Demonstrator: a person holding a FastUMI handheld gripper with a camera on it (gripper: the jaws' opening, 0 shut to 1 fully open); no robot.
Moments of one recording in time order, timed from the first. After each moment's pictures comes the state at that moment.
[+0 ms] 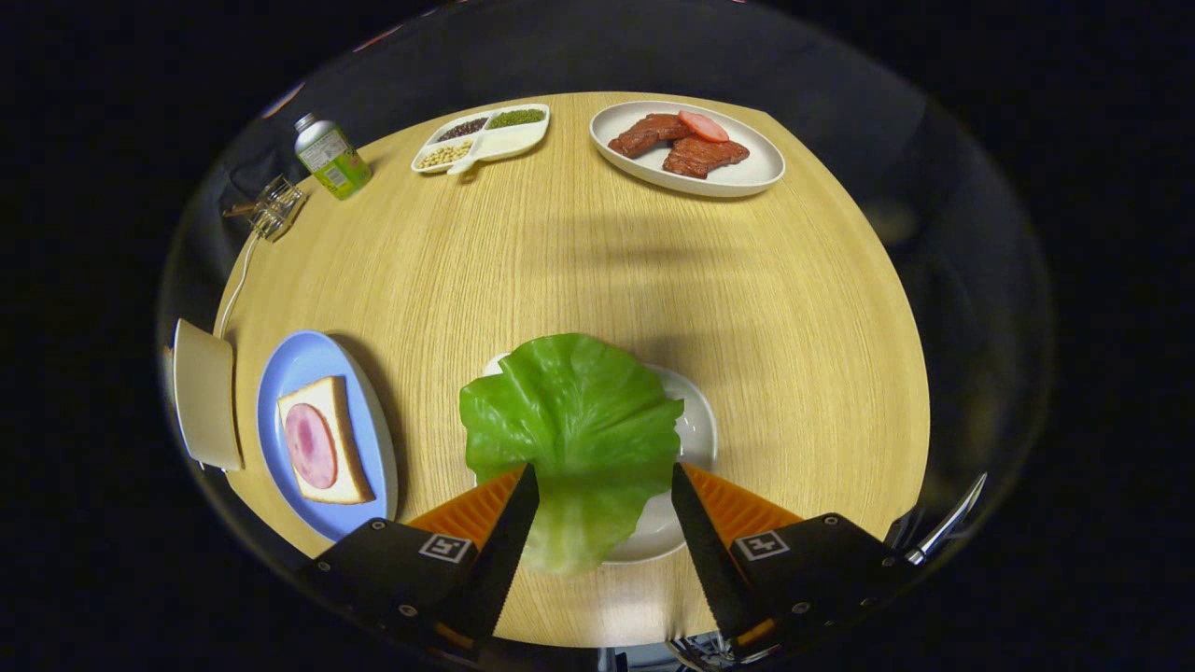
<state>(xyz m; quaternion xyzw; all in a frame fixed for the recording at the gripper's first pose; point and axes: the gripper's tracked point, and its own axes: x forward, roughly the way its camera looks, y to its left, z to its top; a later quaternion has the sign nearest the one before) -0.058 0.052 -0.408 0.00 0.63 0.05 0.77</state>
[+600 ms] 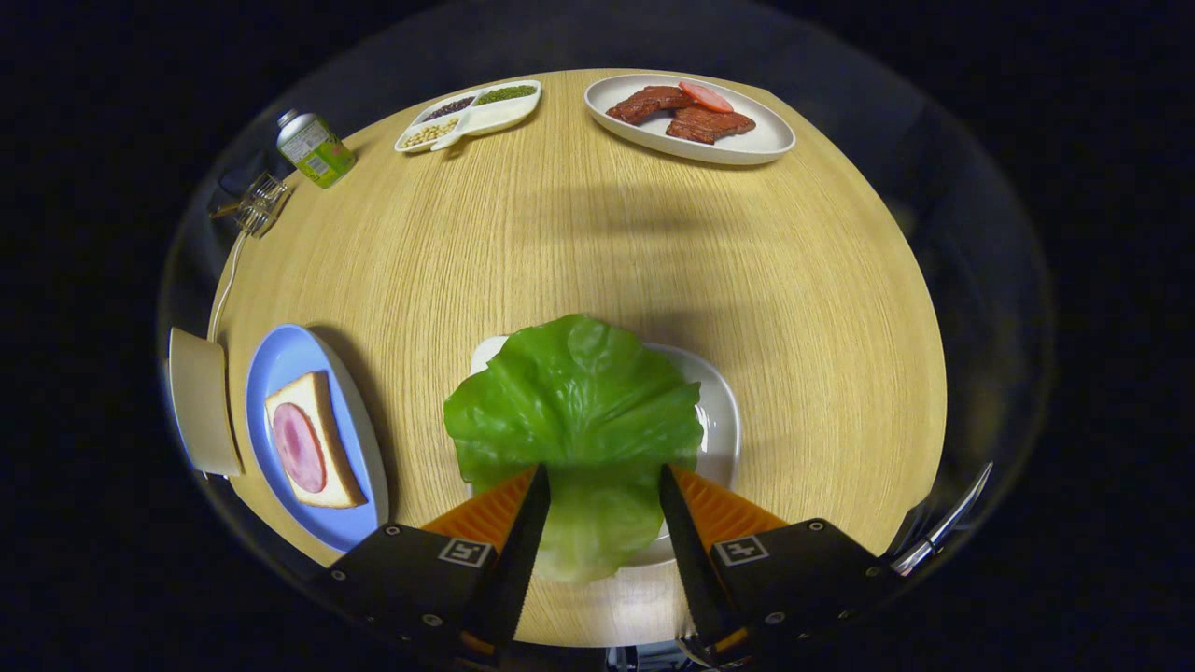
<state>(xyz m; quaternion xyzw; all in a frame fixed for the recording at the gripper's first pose) -0.064 0.058 -0.422 0.01 0.65 0.04 0.76</state>
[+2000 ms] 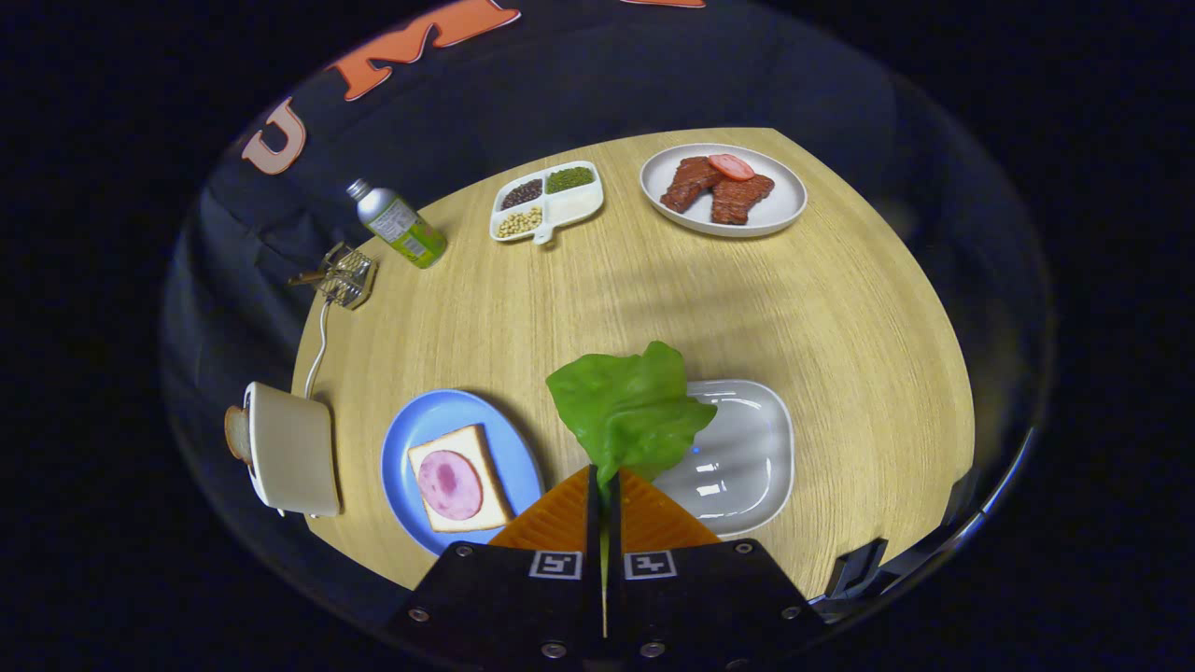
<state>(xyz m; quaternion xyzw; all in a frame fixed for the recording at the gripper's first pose) -0.050 0.126 -0.329 0.13 0.57 0.10 0.80</state>
